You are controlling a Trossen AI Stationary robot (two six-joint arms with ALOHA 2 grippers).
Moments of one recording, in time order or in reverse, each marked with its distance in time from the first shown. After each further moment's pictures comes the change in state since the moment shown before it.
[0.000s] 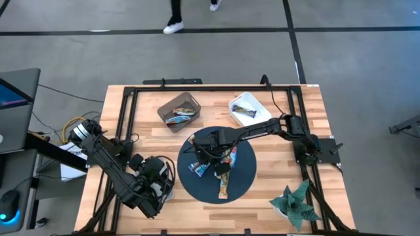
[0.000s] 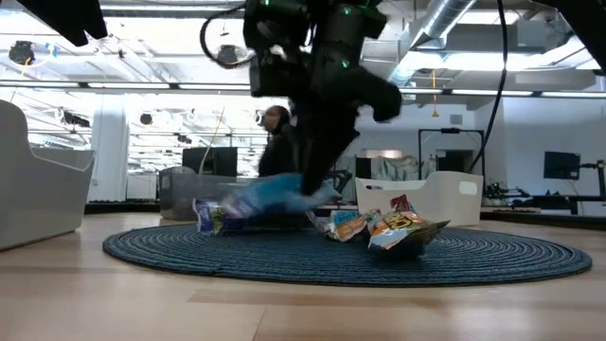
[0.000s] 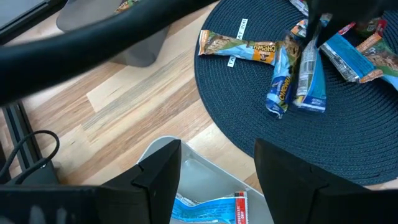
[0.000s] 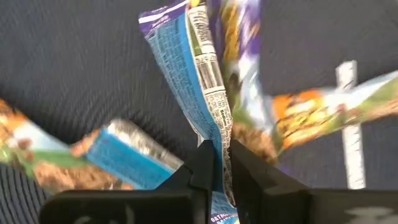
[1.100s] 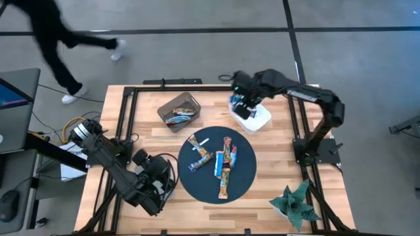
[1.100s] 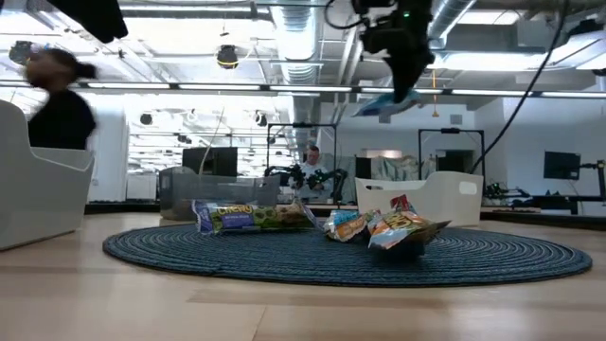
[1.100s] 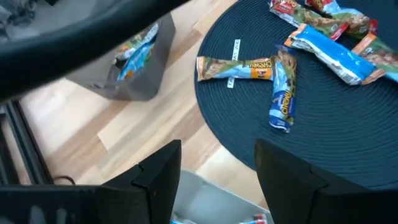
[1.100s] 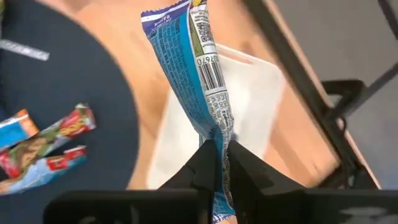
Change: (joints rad) left arm 0.031 0.000 0.000 0.000 -0.087 0.185; right arm -0.432 -0.489 -0.019 -0.502 0.345 0.612
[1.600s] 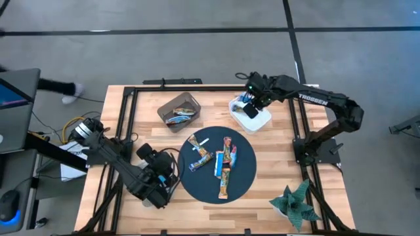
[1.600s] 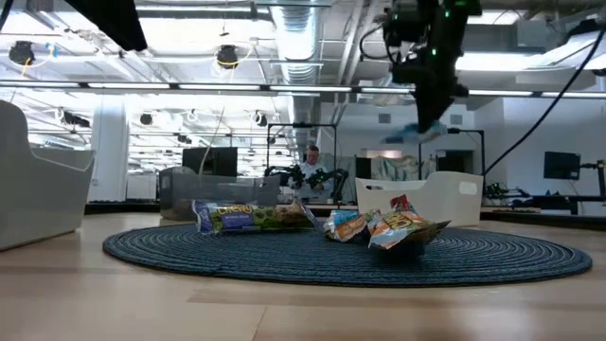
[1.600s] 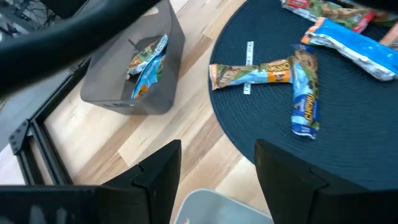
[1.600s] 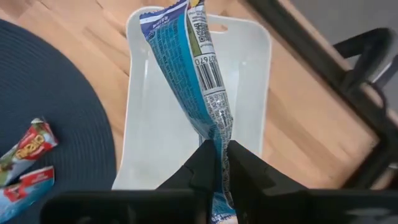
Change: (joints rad) left arm 0.081 0.000 0.000 0.000 -0.010 0.161; right arm -0.150 -0.205 -0.440 0.316 -0.067 0.035
